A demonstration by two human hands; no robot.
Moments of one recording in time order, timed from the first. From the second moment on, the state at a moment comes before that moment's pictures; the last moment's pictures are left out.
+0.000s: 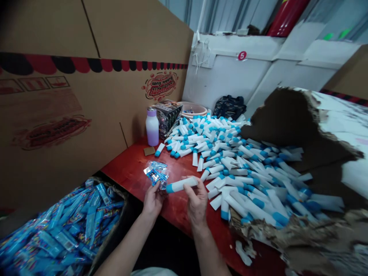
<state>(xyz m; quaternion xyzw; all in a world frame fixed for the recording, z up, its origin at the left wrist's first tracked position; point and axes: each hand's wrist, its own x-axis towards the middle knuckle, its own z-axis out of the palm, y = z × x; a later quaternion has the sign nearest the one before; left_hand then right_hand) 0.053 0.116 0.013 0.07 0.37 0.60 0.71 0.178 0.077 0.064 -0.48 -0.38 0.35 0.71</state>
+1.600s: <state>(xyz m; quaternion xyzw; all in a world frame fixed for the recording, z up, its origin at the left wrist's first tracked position) 0.045 0.089 0.029 -0.02 0.25 0.50 0.83 0.160 0.062 -0.004 -0.51 -0.46 0.59 0.43</state>
